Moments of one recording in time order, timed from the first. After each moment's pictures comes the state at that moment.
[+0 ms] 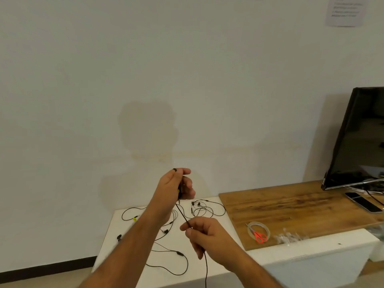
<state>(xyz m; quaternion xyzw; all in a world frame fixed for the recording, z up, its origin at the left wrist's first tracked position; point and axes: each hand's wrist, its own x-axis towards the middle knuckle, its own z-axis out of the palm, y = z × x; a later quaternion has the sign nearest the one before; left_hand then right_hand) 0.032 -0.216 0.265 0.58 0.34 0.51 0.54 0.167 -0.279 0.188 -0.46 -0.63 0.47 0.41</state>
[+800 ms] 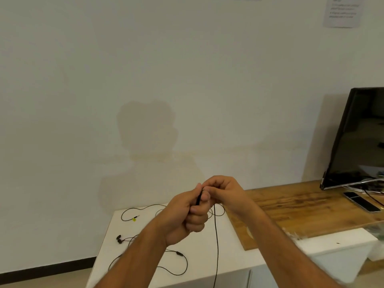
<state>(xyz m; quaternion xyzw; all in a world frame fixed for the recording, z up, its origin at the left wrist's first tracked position) 0.040 -0.248 0.260 0.49 0.24 0.31 0.78 0.212 -0.228 0.244 -0.36 -0.62 0.46 0.52</state>
